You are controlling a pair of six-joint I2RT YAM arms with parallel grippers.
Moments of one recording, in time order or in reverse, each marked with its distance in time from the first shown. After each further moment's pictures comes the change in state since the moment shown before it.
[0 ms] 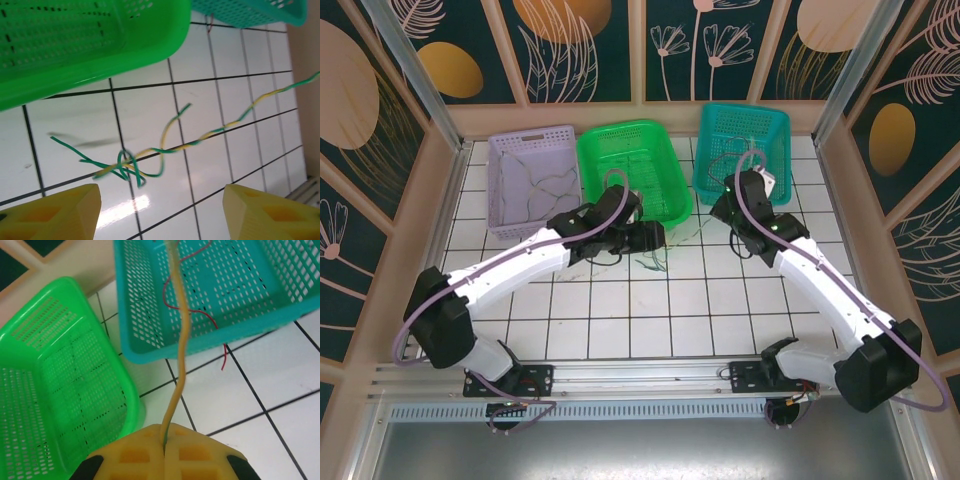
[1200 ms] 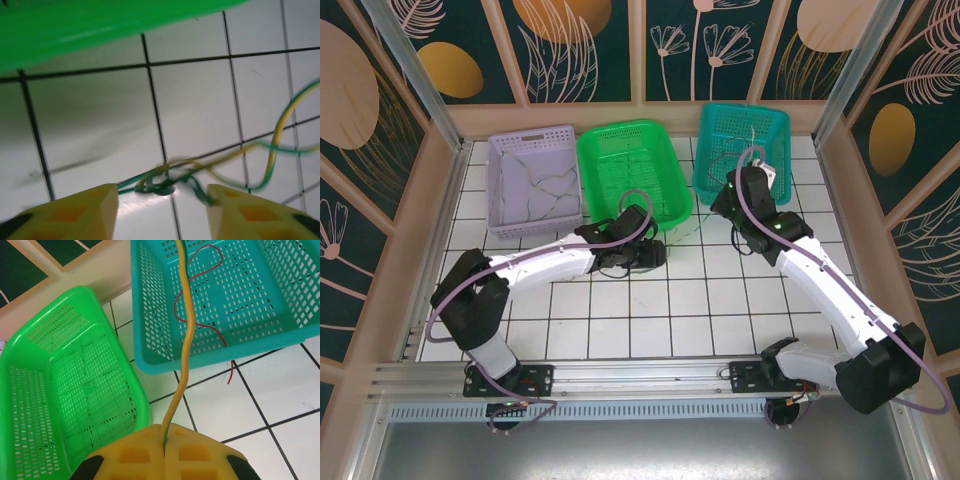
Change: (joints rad) left arm -0.035 0.154 -0.089 0.121 -0.085 0.018; right arm 0.005 -0.010 0.039 -0.016 0.003 -0.044
